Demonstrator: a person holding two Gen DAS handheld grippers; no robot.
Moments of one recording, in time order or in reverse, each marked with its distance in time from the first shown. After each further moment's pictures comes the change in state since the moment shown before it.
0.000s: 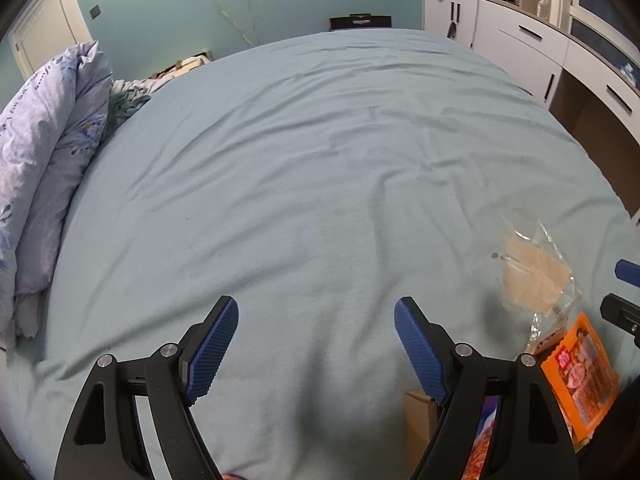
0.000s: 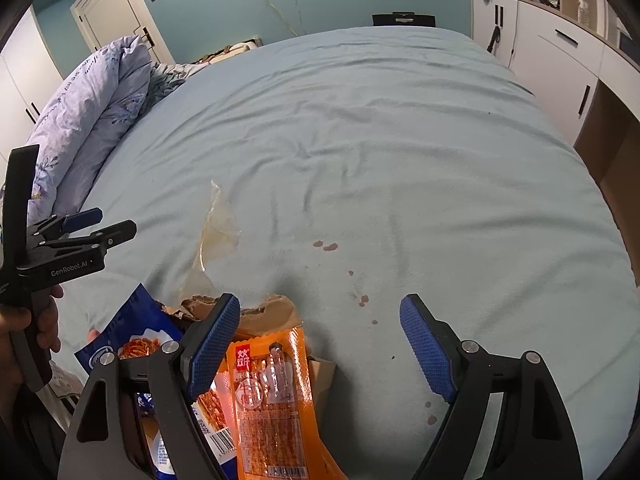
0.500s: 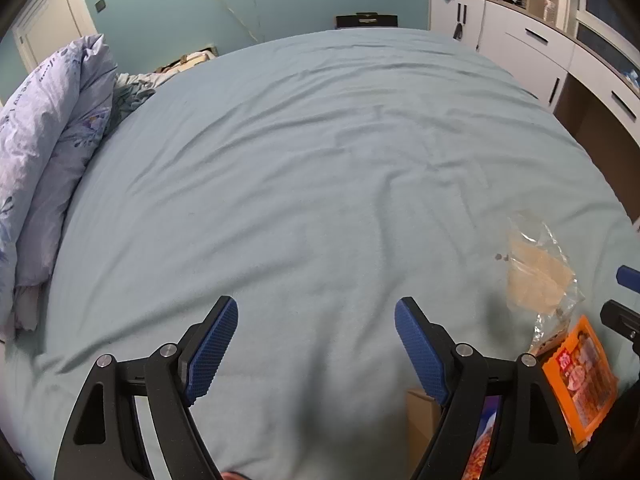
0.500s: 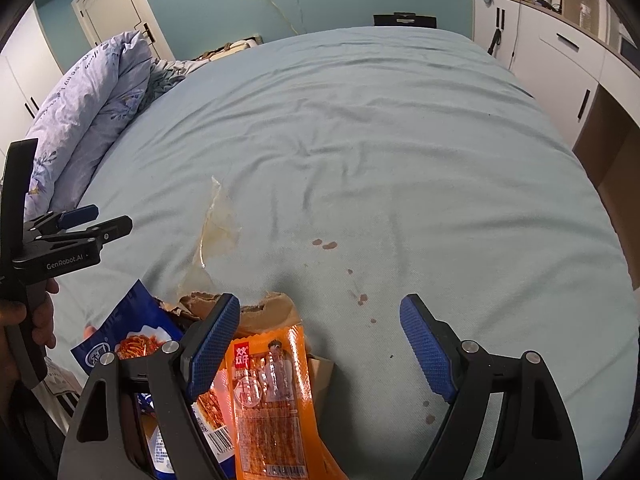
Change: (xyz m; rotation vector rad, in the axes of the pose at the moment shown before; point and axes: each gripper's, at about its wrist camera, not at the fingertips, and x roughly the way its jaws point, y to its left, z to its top) left arm -0.002 -0.002 -0.001 -0.023 0.009 0.006; right arm 0.003 0.002 0.002 -0.010 0.002 -0.015
